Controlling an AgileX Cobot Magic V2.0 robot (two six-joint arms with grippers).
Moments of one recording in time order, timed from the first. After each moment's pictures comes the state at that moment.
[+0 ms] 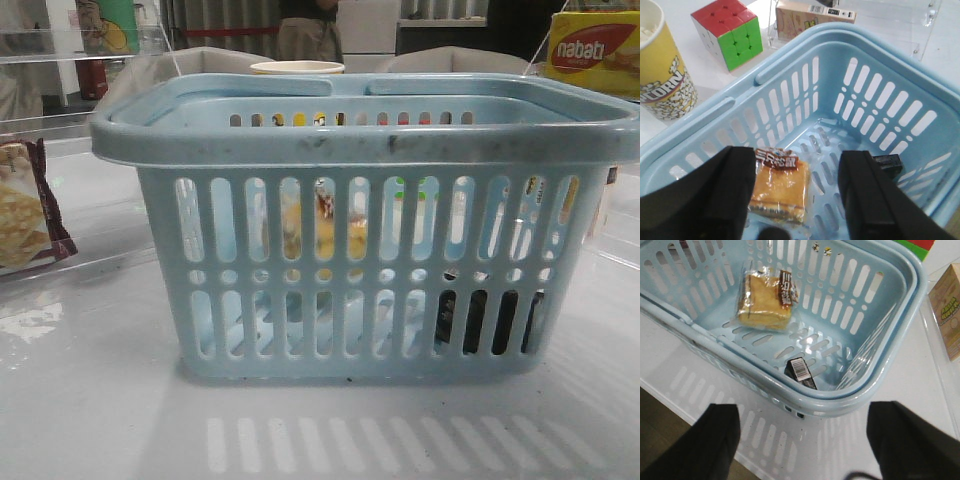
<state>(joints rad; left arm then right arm) -0.67 1.45 -1.40 -0.21 0.65 0.27 0.49 0.78 -0.81 0.00 0.71 -0.03</state>
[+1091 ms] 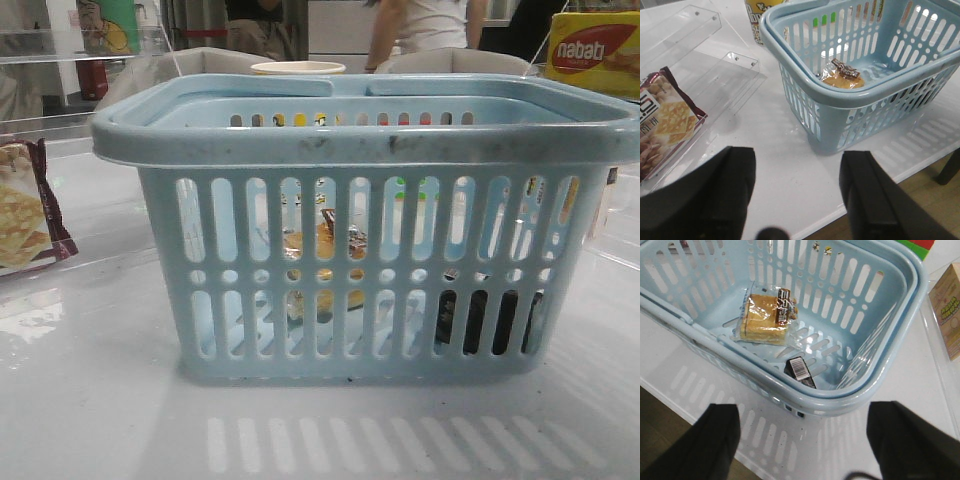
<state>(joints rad) -0.38 0.47 -0.71 -0.20 0.83 0.23 0.49 0.78 -0.81 0.00 0.71 -0.03</state>
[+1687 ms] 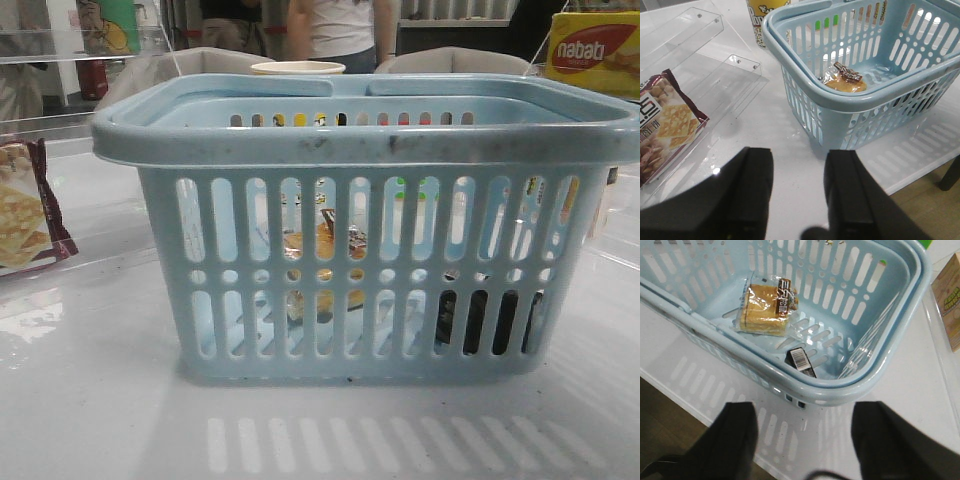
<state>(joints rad) -0.38 0.47 -0.70 -0.20 0.80 0.23 0.49 0.78 -0.81 0.00 0.74 -0.03</state>
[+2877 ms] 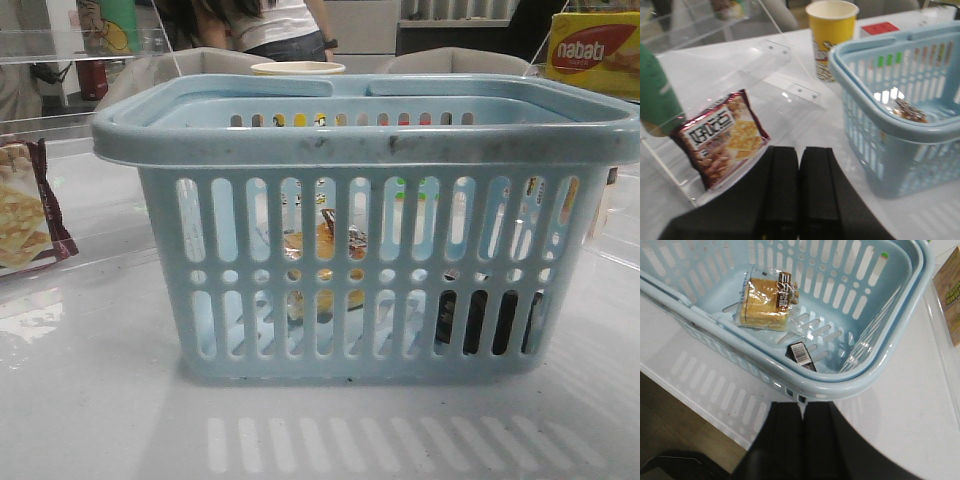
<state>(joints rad) -0.16 0.28 -0.54 -0.16 0.63 0.23 0.49 0.78 -0.81 0.00 0.76 -0.03</state>
